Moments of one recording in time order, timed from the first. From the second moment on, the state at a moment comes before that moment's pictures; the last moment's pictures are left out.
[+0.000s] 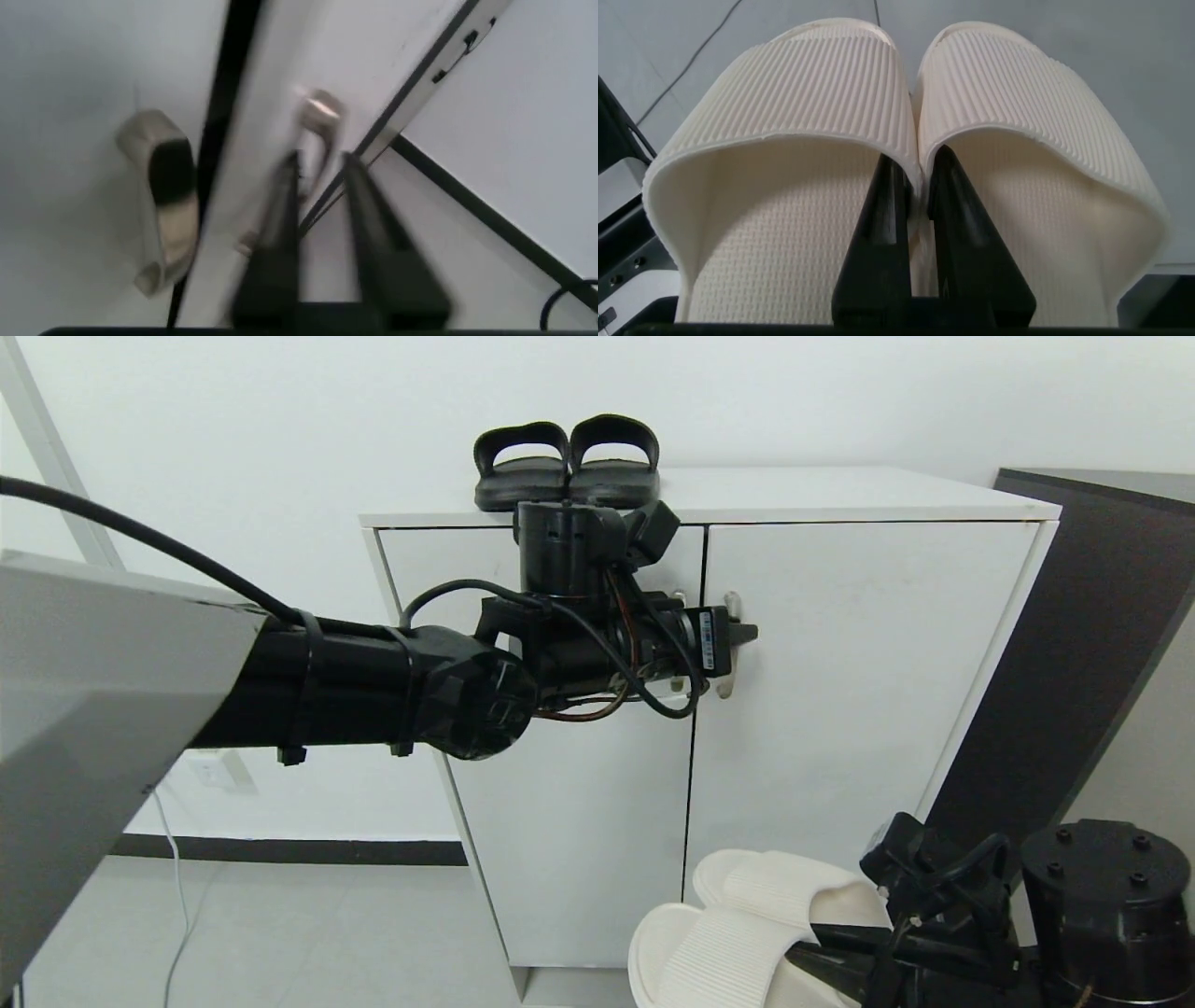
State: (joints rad) left arm -0.68 2.03 -1.54 -0.40 -0.32 -0.27; right arm 0.80 1.52 -0.36 -0.72 0.07 0.03
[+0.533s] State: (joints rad) left arm -0.70 1.92 -1.36 -0.41 -0.32 -0.27; right arm 0.82 1.49 -0.25 -0.82 0.22 -0.05
